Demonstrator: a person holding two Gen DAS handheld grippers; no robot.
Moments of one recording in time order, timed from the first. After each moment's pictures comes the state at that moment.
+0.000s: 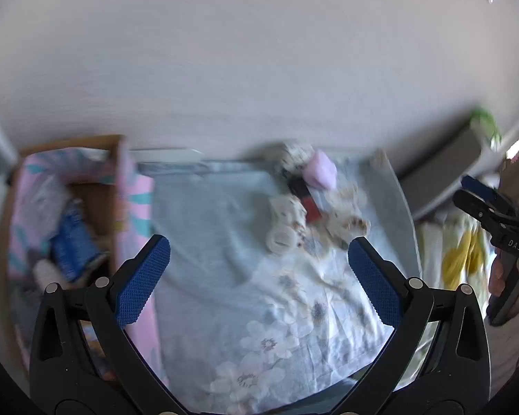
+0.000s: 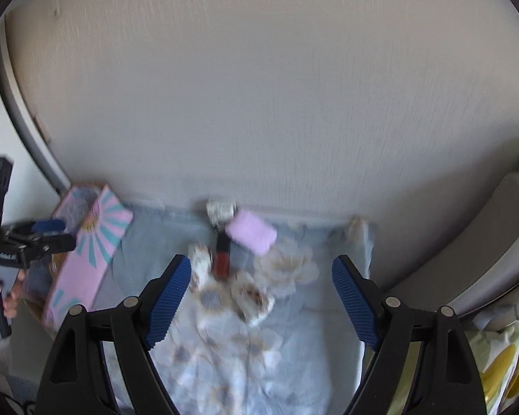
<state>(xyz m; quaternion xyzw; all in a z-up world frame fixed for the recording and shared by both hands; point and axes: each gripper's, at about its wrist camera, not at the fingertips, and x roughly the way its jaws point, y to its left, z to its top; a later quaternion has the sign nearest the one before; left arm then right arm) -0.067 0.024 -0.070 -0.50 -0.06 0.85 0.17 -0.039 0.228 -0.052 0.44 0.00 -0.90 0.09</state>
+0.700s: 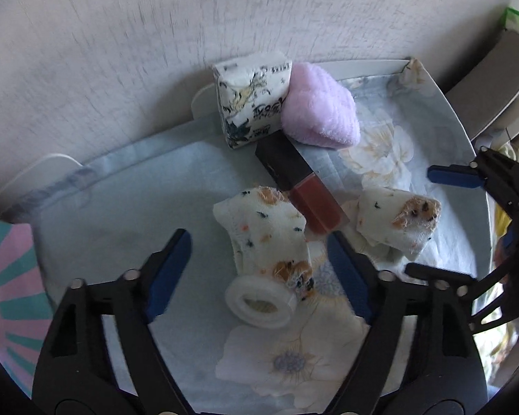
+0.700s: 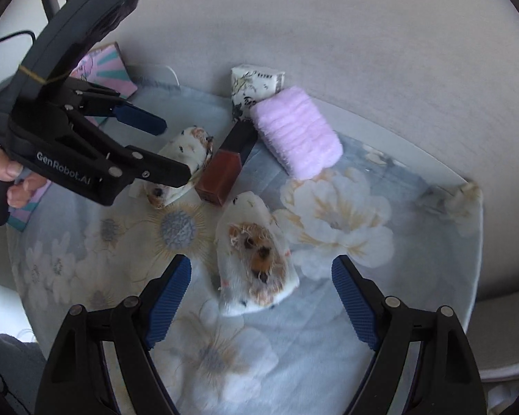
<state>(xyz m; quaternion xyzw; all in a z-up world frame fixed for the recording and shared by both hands) -0.152 0.136 -0.208 -0.59 0.05 0.78 0.21 -0.079 0.212 -0.209 0.50 0.12 -0.82 0.23</state>
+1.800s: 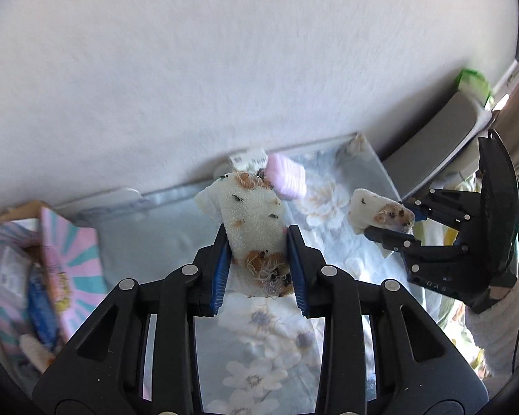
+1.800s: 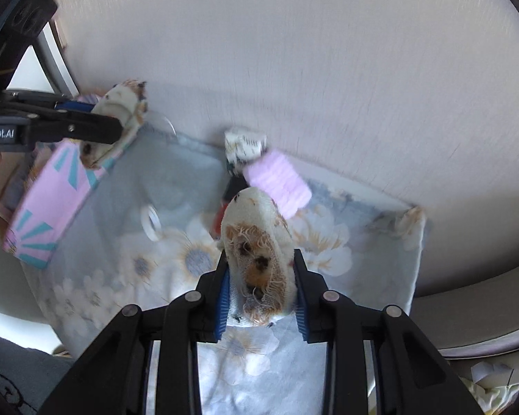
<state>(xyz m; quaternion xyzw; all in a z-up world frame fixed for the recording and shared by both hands) -0.121 0.087 -0.059 -0.51 -0.01 0.83 0.23 -0.054 0.223 -0.106 0.49 0.10 -0.85 0.18</state>
